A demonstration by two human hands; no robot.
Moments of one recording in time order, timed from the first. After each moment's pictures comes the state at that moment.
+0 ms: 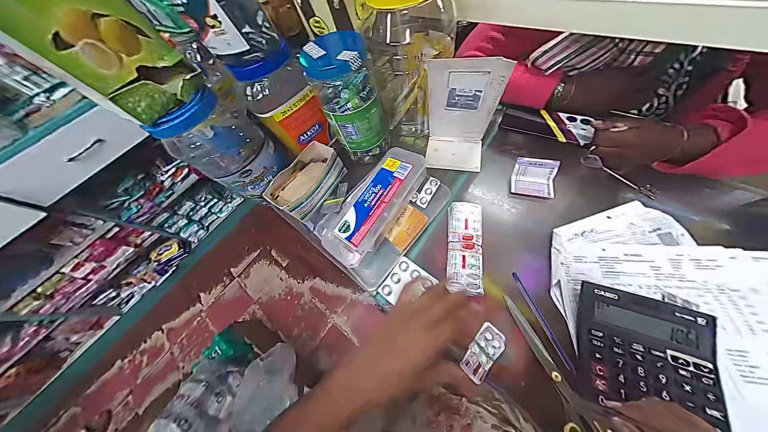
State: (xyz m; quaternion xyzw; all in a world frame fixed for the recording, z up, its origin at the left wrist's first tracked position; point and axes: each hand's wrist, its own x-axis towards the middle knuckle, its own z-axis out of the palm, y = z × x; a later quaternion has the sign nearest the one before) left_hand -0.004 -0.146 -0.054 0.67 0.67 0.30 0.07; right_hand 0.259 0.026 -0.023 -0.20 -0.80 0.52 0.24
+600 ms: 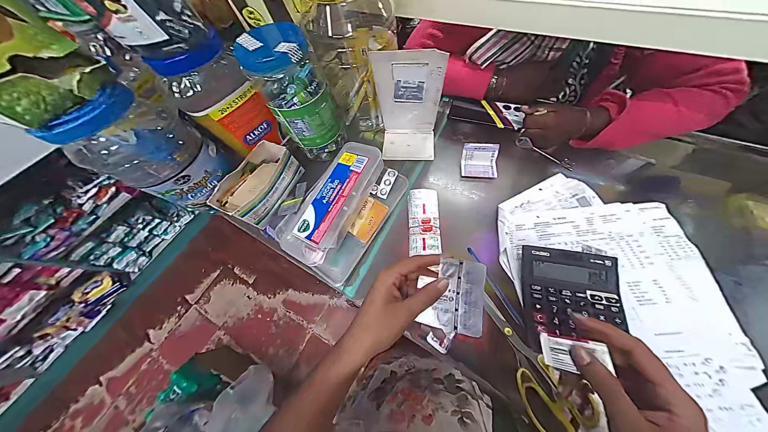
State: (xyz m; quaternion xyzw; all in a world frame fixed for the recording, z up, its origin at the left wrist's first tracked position) left_hand 0.005 -0.108 -0.030 0.37 0.53 0.64 0.41; right_hand 0.260 0.003 -0.025 -0.31 -0.70 0.54 0.35
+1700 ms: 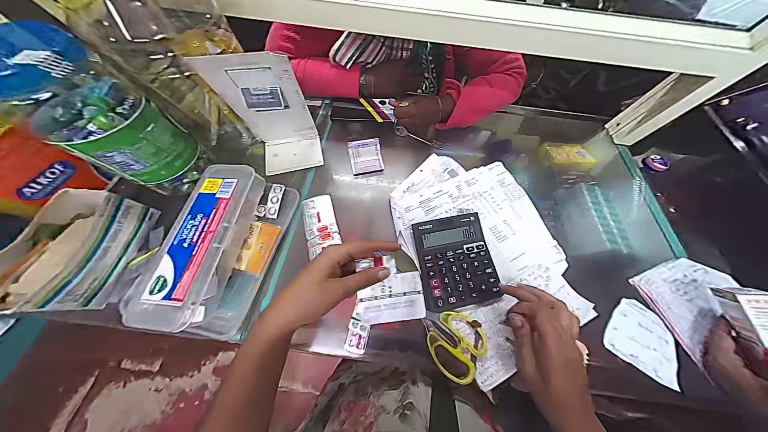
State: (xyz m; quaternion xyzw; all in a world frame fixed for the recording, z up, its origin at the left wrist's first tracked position) left_hand -0.009 -0.036 -0.024 0.58 0.49 0.44 0.48; right_hand 0.327 0.006 -0.061 -0.43 -0.83 0.07 0.35
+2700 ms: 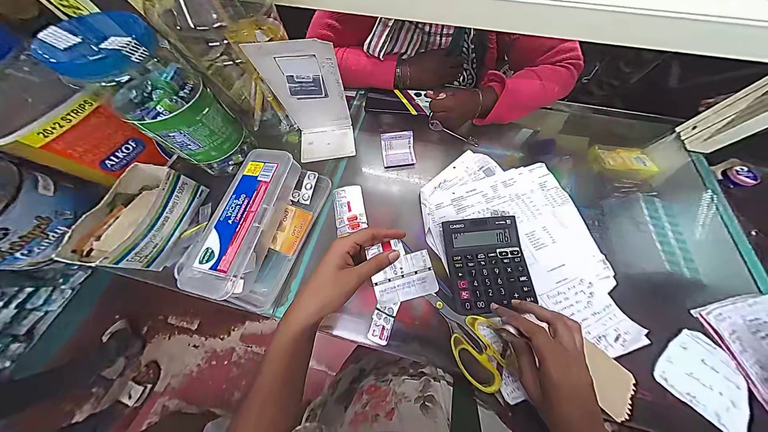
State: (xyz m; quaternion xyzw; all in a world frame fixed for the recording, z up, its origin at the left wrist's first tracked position) left_hand -0.012 -0.051 -0.038 0.49 0.52 0.54 0.44; right_hand 0.308 0.004 -0.075 -0.34 -0.87 0.09 0.34
